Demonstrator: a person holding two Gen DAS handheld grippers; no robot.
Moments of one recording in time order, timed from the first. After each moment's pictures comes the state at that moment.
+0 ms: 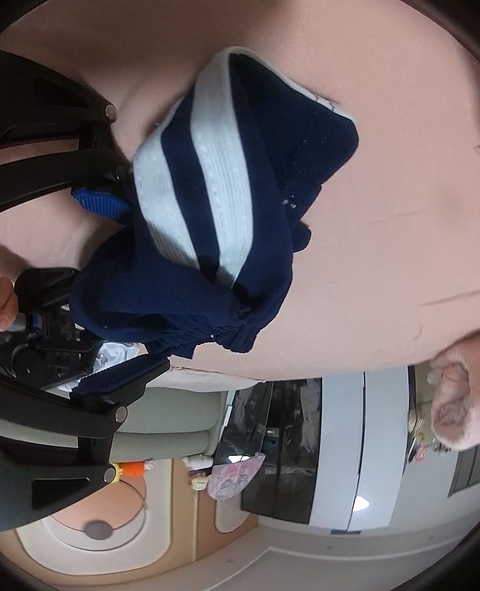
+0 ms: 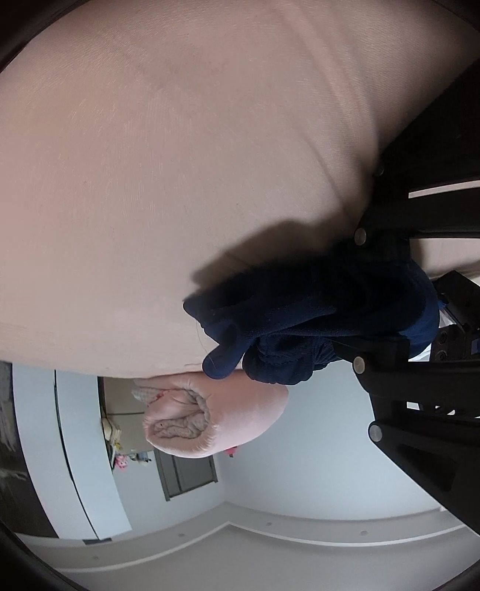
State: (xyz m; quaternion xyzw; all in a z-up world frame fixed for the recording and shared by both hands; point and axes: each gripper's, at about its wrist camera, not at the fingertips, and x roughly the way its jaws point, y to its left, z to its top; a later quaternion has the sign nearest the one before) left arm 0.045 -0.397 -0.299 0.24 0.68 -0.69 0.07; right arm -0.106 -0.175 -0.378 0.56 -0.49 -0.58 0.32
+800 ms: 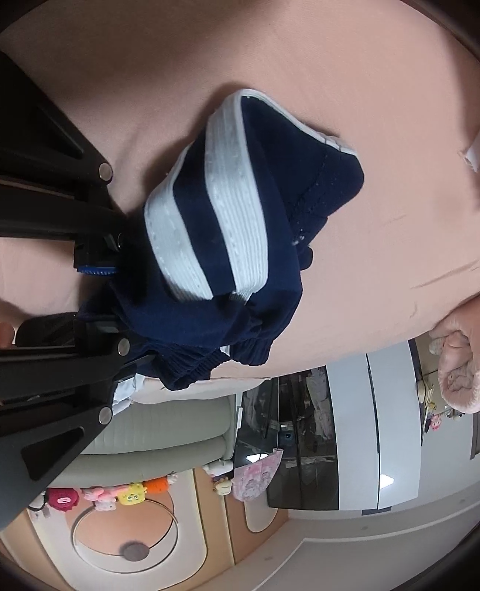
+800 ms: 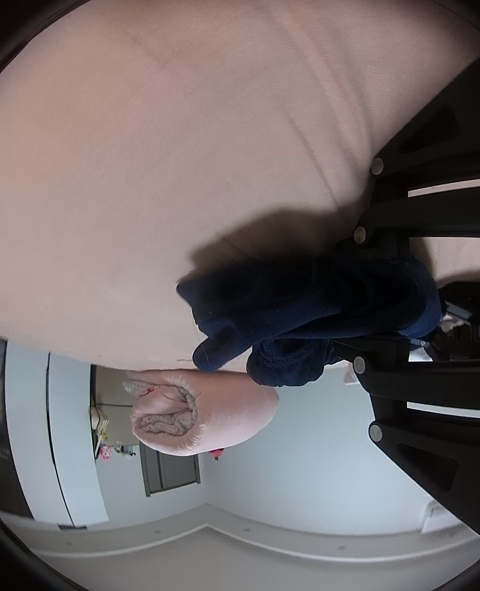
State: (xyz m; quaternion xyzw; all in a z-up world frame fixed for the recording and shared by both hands) left arm 0.068 -0.390 -0.309 0.23 0.63 -0.74 0.06; right arm -0.096 -0.181 -0.363 0.54 -0.45 -0.63 0.33
